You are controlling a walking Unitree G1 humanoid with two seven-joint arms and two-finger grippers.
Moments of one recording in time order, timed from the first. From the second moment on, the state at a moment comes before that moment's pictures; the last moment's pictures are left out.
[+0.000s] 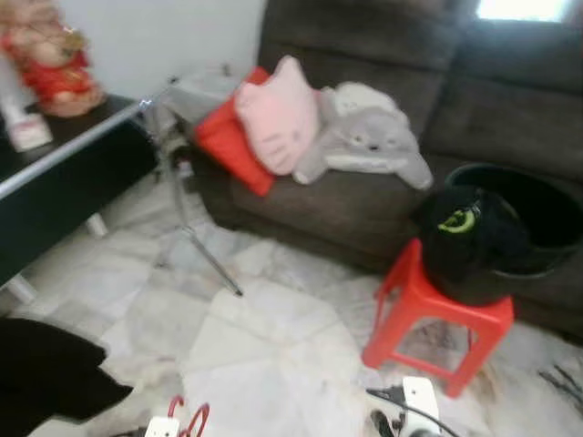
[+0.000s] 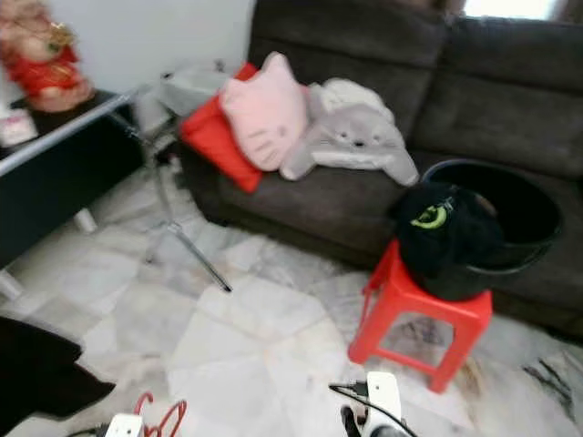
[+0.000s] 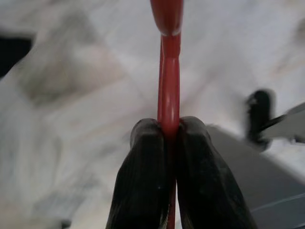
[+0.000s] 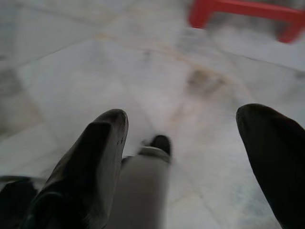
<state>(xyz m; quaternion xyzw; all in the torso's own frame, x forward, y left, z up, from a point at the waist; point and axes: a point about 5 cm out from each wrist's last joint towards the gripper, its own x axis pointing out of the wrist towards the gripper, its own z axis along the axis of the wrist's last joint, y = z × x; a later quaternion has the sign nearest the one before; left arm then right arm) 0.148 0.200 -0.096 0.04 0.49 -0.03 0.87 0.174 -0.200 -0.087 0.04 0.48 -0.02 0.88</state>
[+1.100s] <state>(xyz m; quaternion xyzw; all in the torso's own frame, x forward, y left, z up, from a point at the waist) 0.150 0.184 -0.097 0.02 0.48 -0.04 0.87 0.176 -0.209 -0.084 0.02 0.48 -0.02 0.88</state>
